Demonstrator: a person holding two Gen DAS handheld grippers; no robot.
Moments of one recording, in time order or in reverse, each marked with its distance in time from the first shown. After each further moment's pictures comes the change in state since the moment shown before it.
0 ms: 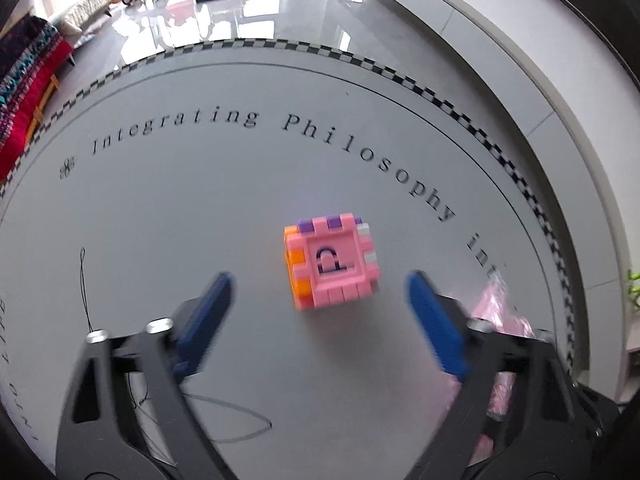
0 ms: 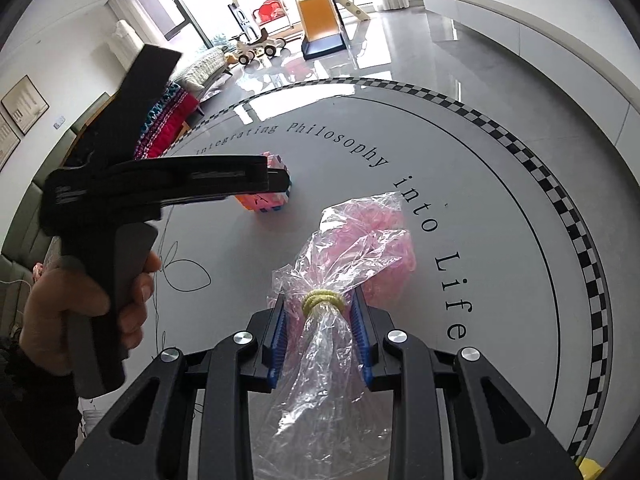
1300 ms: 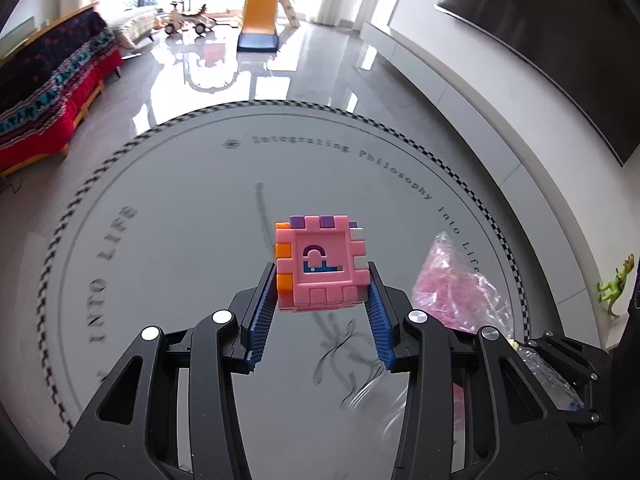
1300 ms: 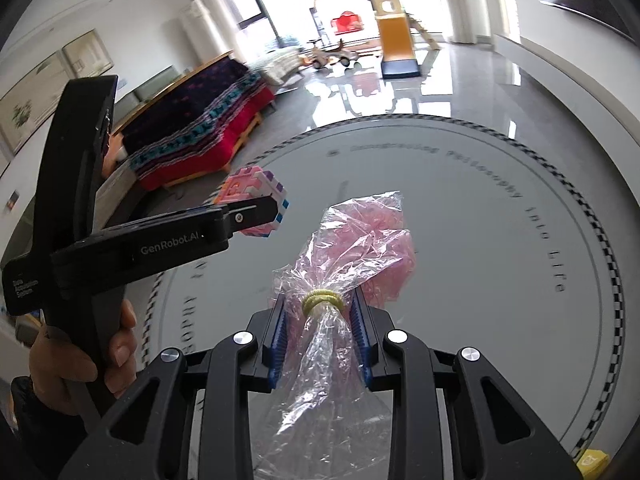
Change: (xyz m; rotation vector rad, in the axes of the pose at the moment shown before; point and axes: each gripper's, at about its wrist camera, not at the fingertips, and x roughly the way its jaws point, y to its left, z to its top) left arm -0.216 0.105 -0.149 -0.094 -0.246 -0.043; right arm -0.095 0.206 -0.065 -0.205 -0.041 0.116
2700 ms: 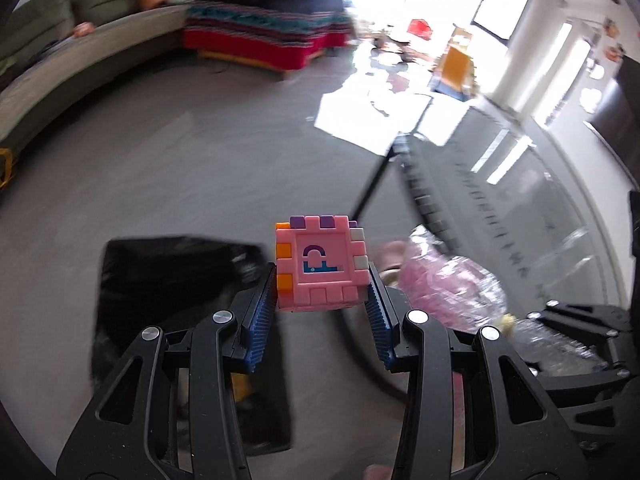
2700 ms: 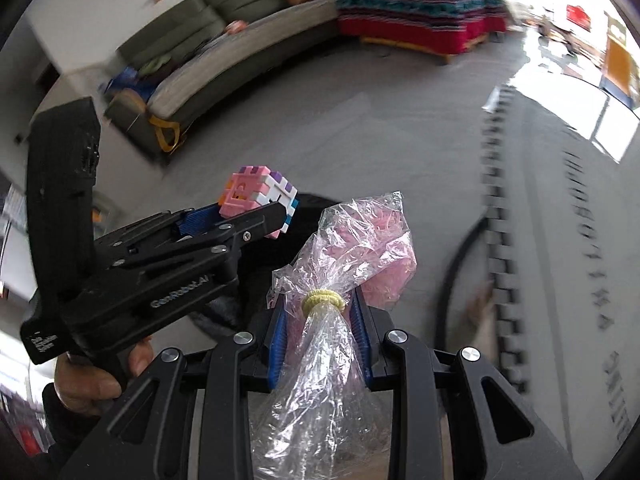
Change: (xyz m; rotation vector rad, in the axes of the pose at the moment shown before) left arm -0.213 0.236 -0.369 -0.521 -0.166 0.395; right arm 0.057 0.370 -0.236 -0.583 0.385 0.385
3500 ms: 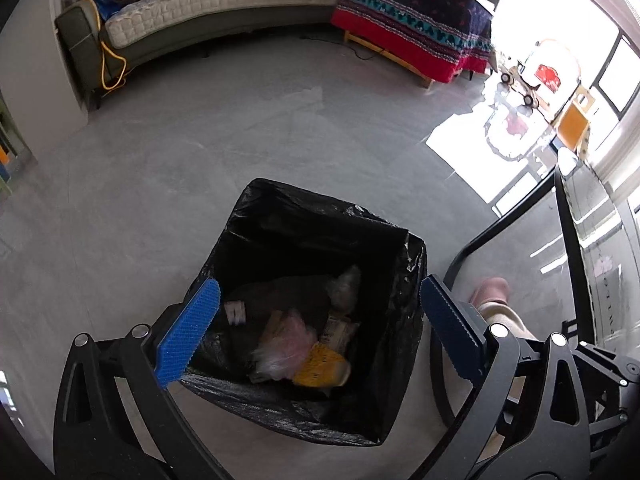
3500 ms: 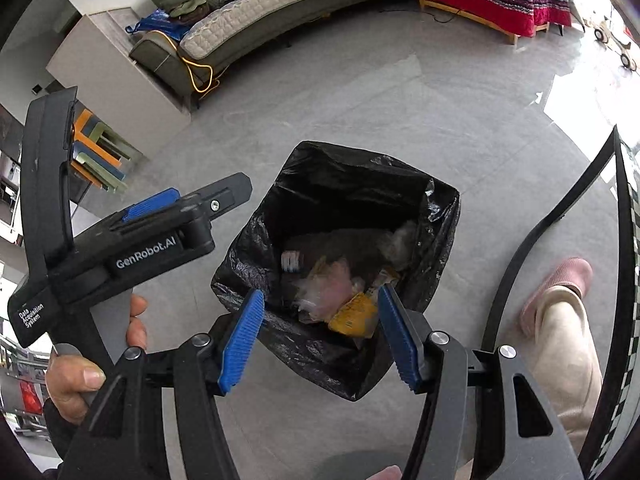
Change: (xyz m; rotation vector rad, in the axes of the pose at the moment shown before) left arm -0.020 0.125 -0.044 -0.322 0.003 0.292; right arm 0.088 0.067 0.020 -0.094 0.156 0.075
